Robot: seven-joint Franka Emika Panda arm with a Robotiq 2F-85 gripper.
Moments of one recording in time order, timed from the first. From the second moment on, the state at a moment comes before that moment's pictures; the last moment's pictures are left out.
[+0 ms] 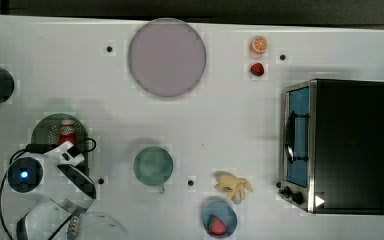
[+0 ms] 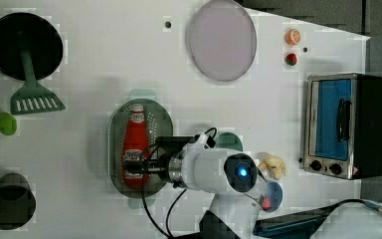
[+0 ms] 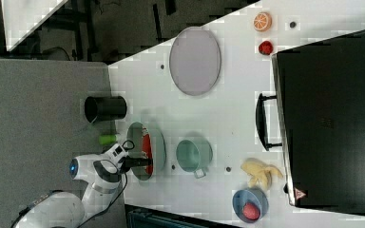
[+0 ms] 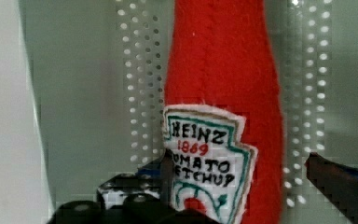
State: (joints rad) arm 0.04 0.56 0.67 -2.26 -0.36 1.13 0.21
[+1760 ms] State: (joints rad) arm -0.02 0.08 0.66 -2.04 0.05 0.44 -0.04
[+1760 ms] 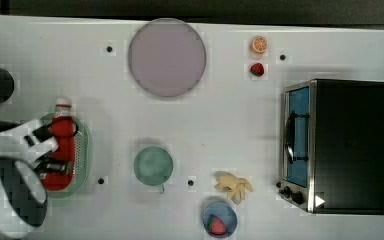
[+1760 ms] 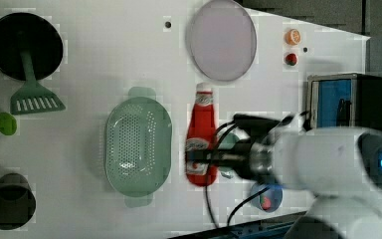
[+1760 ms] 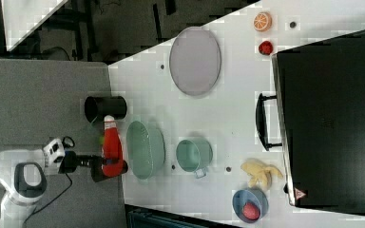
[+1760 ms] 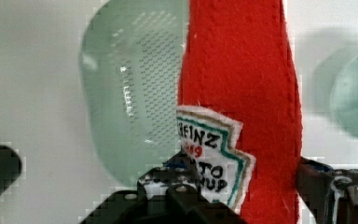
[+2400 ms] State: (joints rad) arm -0.11 0.08 0.37 -1.93 0.06 0.43 -0.20
